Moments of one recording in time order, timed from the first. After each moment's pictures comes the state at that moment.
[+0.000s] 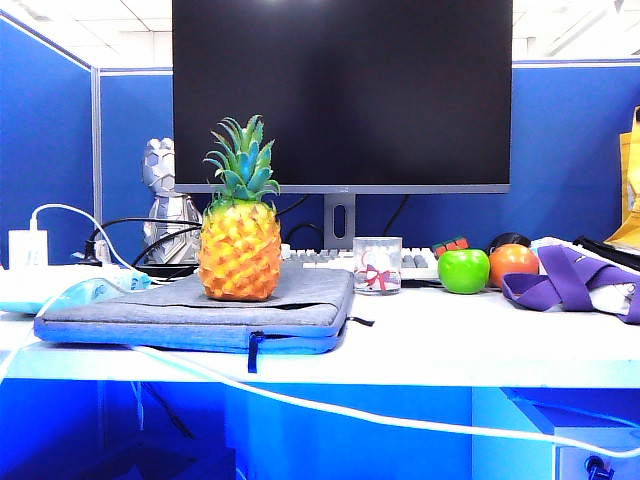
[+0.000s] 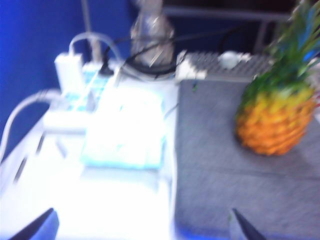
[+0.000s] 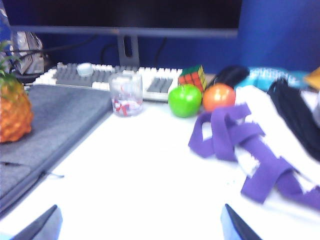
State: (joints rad) left arm -0.12 0.44 0.16 0.17 -0.11 -0.03; right arm 0.22 0.25 0.10 0.14 0.05 0.03
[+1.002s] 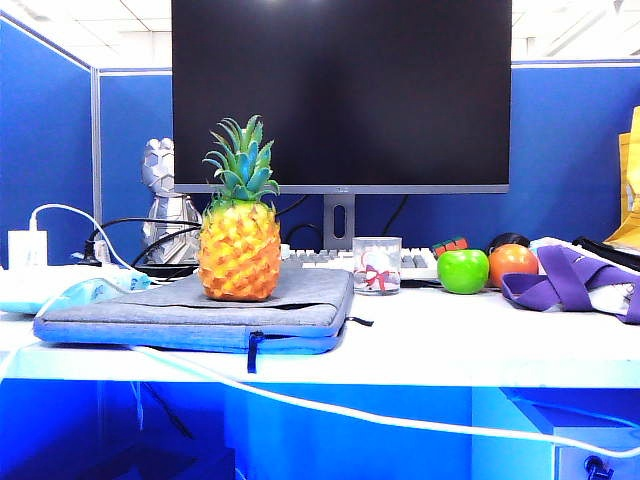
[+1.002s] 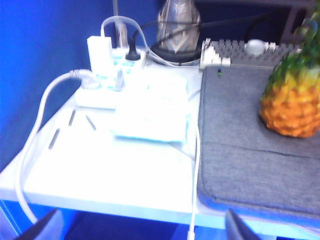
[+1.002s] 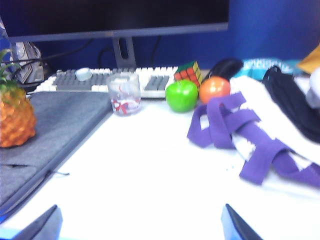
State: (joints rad) left arm -0.12 0.14 0.10 -0.09 -0.18 -0.04; right arm 0.22 0.00 0.07 -0.06 0.07 0.10
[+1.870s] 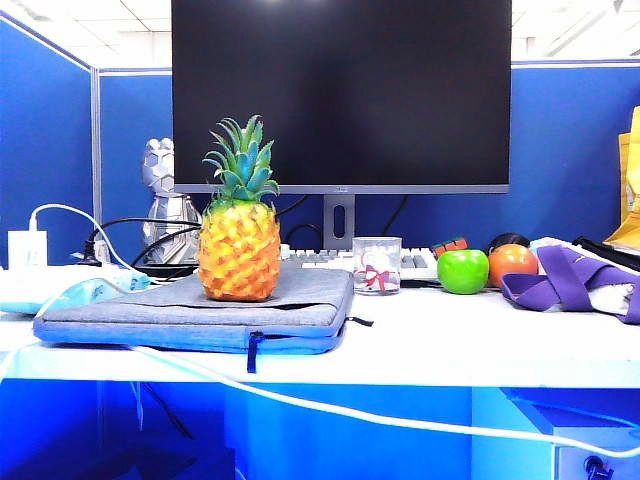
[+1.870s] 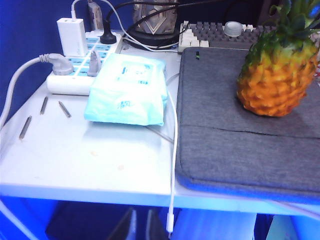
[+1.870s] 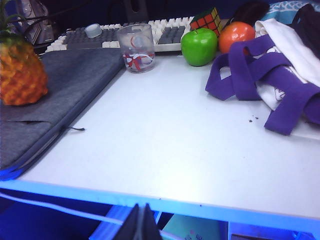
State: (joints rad) left arm -0.12 0.14 0.11 -0.14 -0.09 -0.04; right arm 0.22 0.00 0.02 -0.15 0.00 0.16
